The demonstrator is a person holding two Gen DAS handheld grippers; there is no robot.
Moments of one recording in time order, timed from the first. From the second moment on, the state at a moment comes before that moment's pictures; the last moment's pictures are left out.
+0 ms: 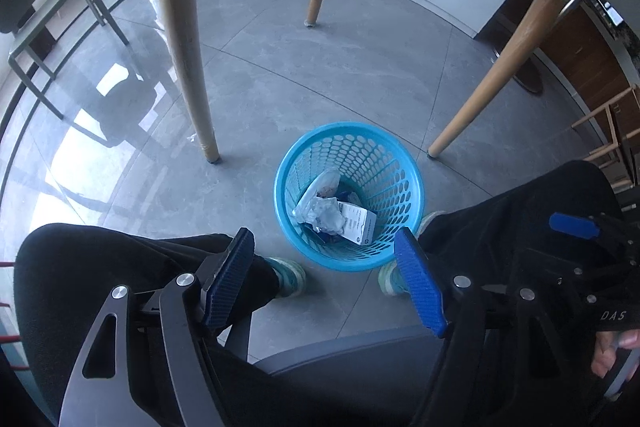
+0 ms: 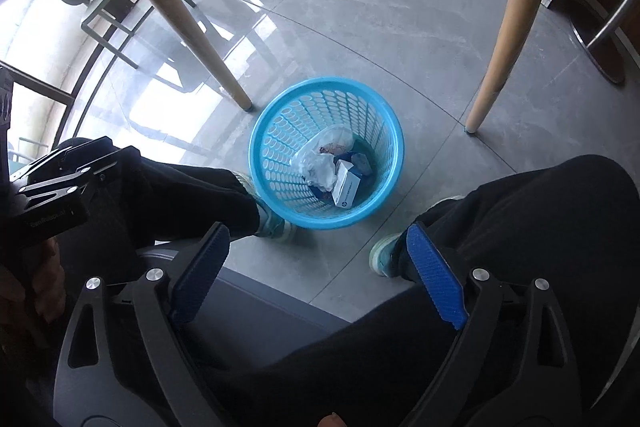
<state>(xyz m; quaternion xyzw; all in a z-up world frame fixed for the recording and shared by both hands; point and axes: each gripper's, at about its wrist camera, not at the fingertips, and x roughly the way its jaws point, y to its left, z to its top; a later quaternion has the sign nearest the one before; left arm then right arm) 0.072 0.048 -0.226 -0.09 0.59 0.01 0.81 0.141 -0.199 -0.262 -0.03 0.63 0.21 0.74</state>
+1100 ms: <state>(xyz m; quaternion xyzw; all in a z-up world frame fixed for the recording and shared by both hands) 0.032 0.042 0.019 -0.02 0.30 -0.04 0.95 0.119 -0.236 0.020 0.00 0.40 0.23 0.89</state>
